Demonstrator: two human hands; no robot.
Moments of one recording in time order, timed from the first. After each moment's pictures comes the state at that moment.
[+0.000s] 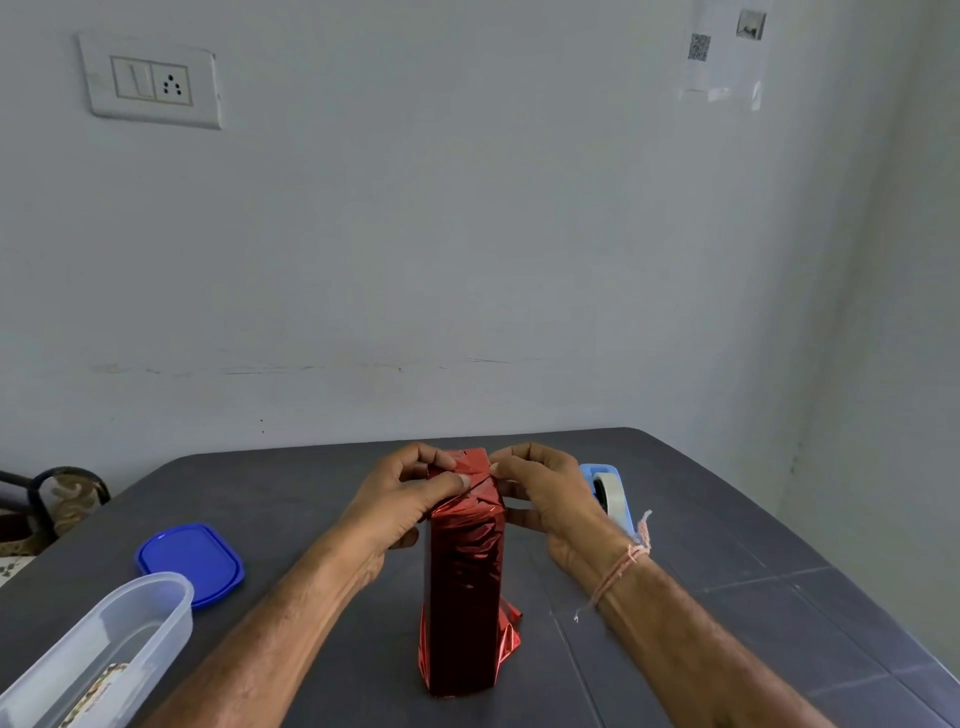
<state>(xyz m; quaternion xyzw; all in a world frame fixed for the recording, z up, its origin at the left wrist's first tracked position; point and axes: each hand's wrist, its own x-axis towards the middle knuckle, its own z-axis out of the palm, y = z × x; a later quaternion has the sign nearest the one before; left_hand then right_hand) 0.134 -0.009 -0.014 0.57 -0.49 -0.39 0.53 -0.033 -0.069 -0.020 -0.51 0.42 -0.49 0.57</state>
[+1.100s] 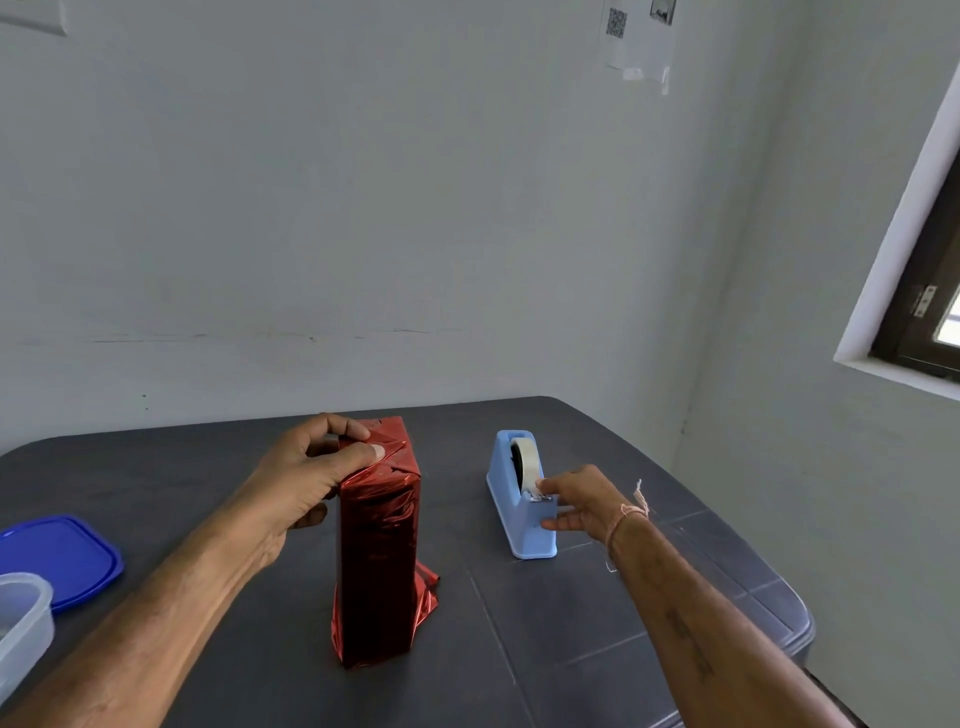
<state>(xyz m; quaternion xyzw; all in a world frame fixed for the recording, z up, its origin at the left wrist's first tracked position) 0.135 -0.014 -0.020 0.56 -0.51 -0.39 0.53 -0.173 -0.145 -0.088 -0.44 0.67 -0.36 0.48</state>
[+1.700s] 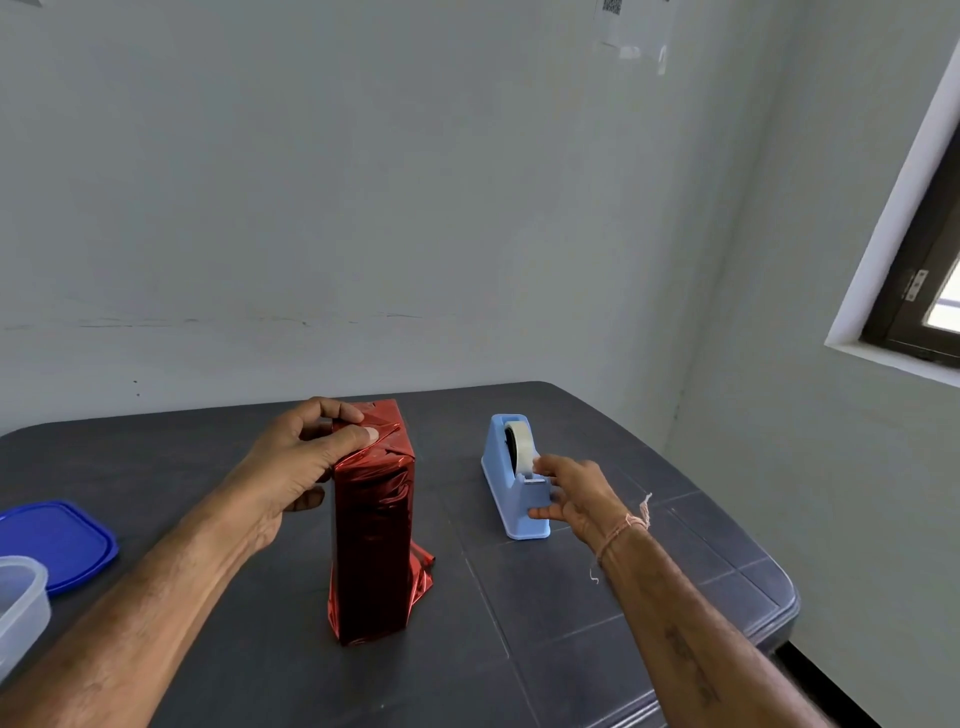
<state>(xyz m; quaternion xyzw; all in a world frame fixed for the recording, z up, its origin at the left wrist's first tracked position) 0.134 -0.012 -0.021 0.56 -0.50 -0.39 0.53 -0.167 -0.126 -0.103 -0.37 0.61 -0.47 0.52</state>
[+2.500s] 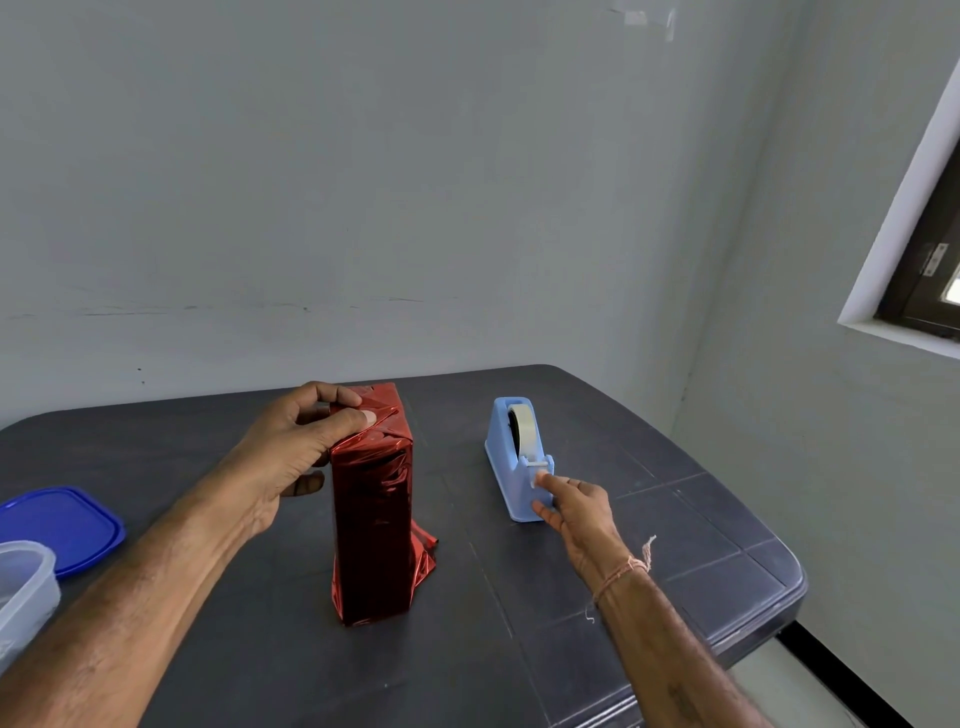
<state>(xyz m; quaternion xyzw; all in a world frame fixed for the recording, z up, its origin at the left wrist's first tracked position) 0.136 -0.015 -0.024 0.56 -0.50 -0.40 0.53 -0.163 -0.103 -0.150 -0.30 0.55 -0.57 0.52</state>
